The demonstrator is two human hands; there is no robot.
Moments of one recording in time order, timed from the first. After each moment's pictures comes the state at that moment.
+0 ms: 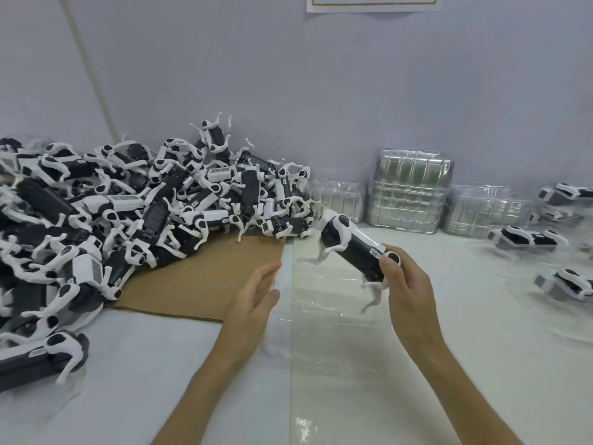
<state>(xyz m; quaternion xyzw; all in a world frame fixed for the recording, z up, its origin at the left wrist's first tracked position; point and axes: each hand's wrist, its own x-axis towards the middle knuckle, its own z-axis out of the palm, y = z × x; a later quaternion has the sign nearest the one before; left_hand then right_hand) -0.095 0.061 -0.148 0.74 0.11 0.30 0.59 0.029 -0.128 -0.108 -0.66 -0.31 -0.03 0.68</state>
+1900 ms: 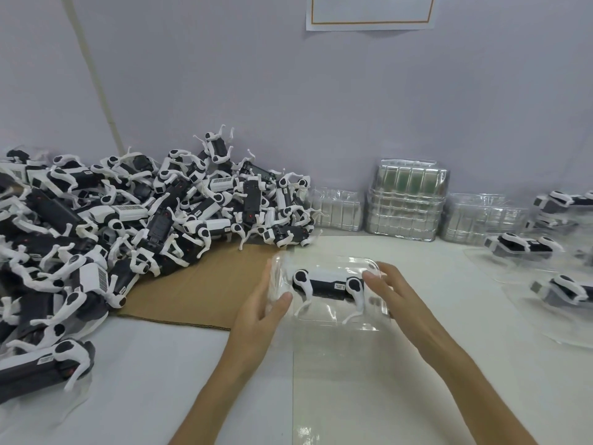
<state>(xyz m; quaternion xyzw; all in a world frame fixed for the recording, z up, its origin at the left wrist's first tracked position) -0.099 0.046 -0.139 0.75 0.13 0.29 0.58 0.042 -0.144 -0.107 -0.77 -0.25 0.17 0.56</state>
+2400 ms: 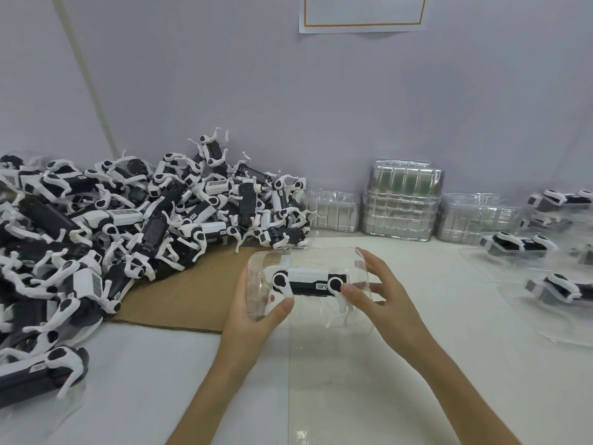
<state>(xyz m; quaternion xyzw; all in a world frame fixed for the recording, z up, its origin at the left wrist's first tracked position) -0.098 0.045 -0.140 0.69 0.10 0.35 0.63 0.033 -0.132 -0.114 -0.72 -0.33 0.07 0.61</state>
